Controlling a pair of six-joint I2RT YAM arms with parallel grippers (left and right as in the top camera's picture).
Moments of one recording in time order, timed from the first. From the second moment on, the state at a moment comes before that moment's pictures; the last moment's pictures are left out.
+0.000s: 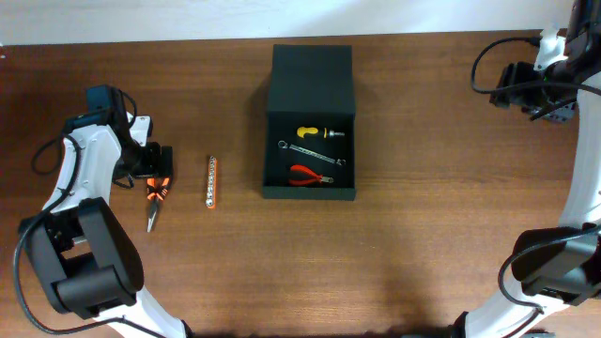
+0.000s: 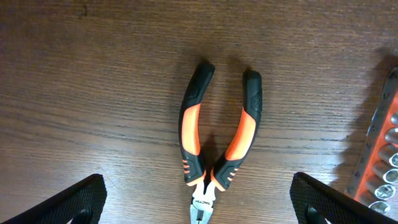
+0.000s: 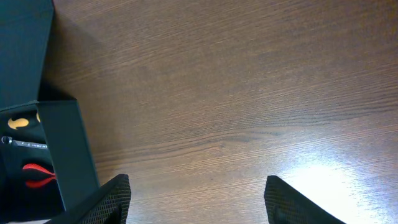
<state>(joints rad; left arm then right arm) 0.26 1.91 1.43 -0.93 -0.06 0.20 -0.27 1.90 2.13 -1.47 -0.13 0.03</state>
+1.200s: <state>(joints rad) 0.26 2.08 1.43 -0.95 -0.01 0.36 -0.27 1.90 2.13 -1.47 -0.13 0.03</state>
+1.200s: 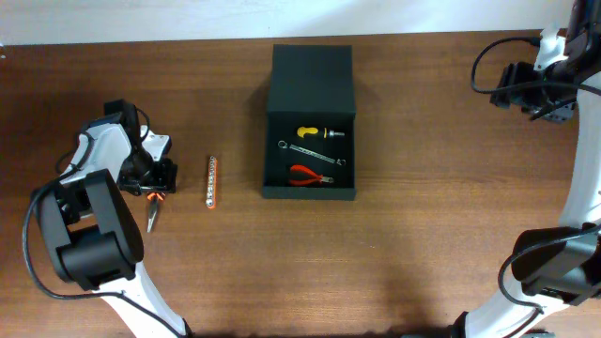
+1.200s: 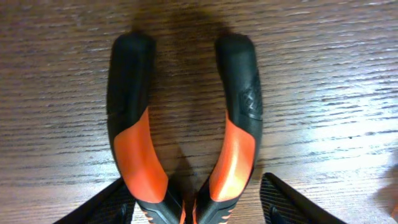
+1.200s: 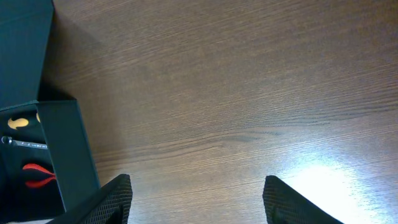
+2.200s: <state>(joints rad) 0.26 2.08 1.43 -1.01 -0.01 0.45 -0.27 1.90 2.13 -1.47 -0.13 0.03</state>
